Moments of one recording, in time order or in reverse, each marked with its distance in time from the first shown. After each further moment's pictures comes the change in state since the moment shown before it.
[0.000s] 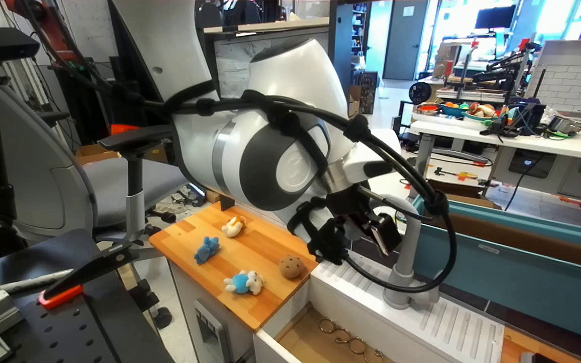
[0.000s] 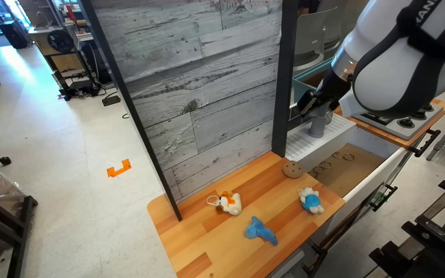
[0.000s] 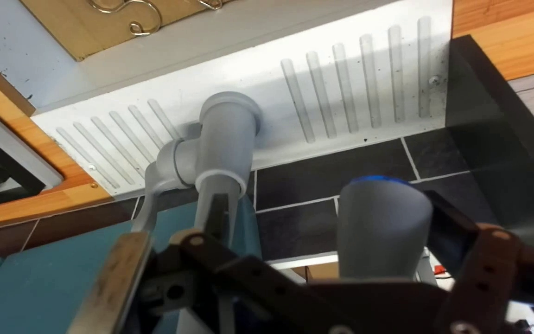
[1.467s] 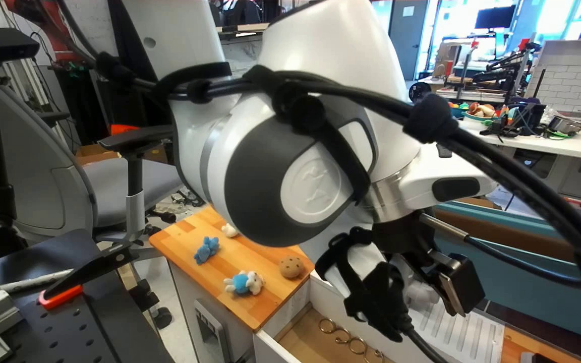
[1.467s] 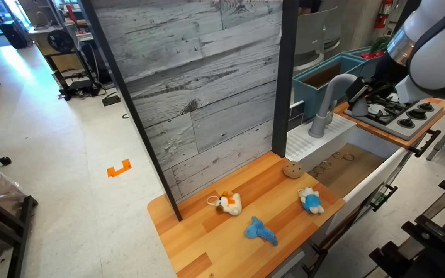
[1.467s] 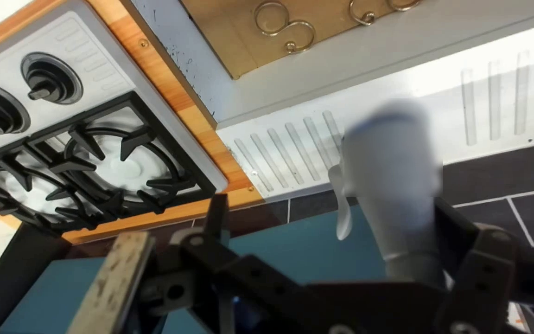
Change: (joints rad) arm -0.062 -0.105 -0.091 -0.174 0.042 0.030 -0.080
